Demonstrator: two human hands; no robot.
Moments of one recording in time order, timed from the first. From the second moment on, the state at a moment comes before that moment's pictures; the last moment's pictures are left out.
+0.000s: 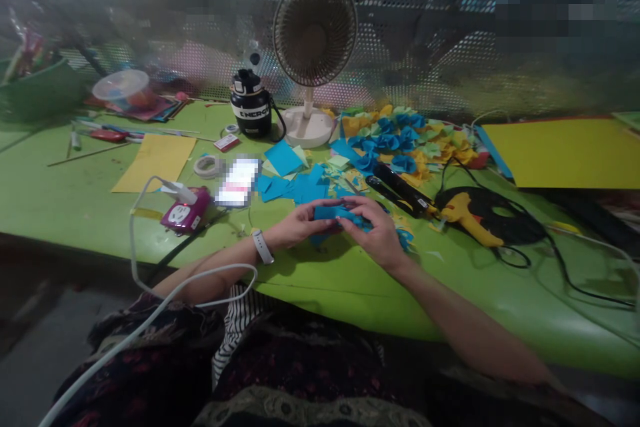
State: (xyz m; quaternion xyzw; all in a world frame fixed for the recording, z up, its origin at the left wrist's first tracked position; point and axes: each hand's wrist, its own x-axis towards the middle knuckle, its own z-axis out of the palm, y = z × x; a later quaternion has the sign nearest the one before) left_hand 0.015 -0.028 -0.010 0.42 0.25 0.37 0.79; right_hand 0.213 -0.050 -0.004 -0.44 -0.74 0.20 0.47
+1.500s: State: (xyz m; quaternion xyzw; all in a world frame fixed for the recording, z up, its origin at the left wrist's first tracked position) left_hand 0.005 -0.019 0.009 0.44 0.36 0.31 0.76; right_hand 0.220 -0.047 0.020 -0.48 -0.62 0.50 0.38
